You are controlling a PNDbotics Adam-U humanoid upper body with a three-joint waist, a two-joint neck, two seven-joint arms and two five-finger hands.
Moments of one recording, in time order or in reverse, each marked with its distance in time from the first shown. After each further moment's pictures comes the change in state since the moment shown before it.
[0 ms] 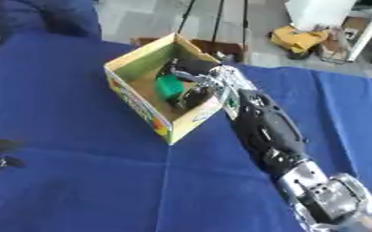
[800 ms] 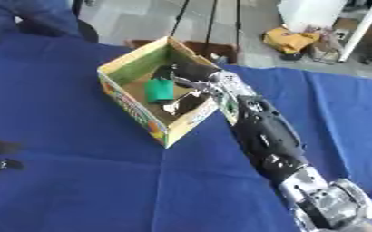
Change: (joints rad) left arm 0.000 0.000 0.000 0.000 0.000 0.004 0.004; right arm 0.009 0.001 0.005 -0.016 0.000 -0.040 -0.046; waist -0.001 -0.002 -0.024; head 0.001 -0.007
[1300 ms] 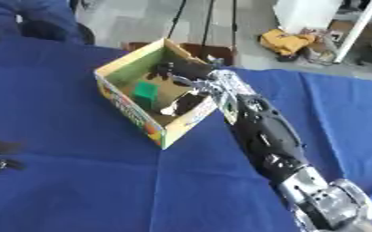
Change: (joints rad) left arm 0.000 0.000 0.000 0.000 0.000 0.001 0.001; right arm 0.001 -0.001 0.006 -0.027 -0.010 -0.012 0.014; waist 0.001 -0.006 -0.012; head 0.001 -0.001
